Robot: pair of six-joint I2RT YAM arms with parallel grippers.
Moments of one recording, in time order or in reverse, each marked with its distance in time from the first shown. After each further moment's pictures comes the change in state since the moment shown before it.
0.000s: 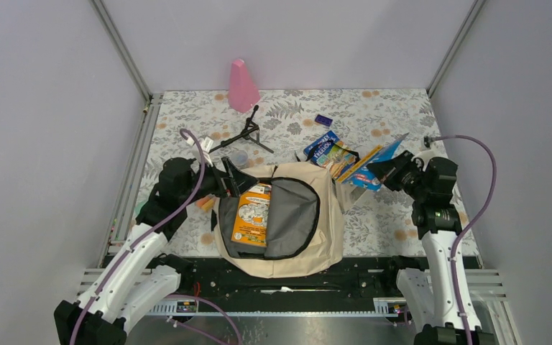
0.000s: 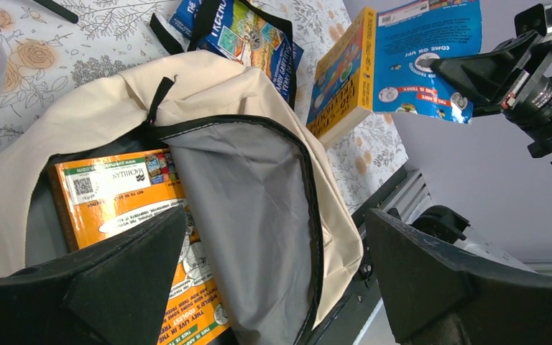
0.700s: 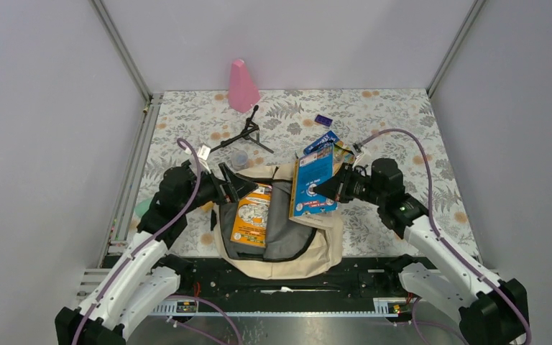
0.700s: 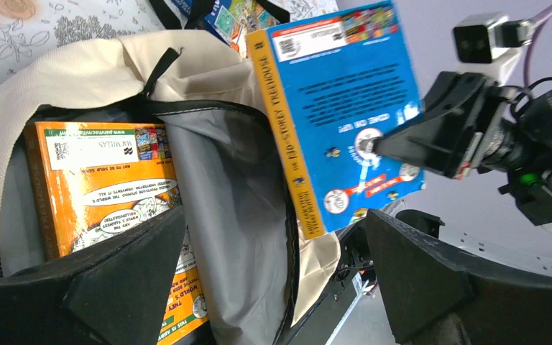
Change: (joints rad) left arm -0.001 -0.094 -0.099 0.023 -0.001 -0.121; right arm 0.604 0.148 -0.015 0.176 -0.010 0.026
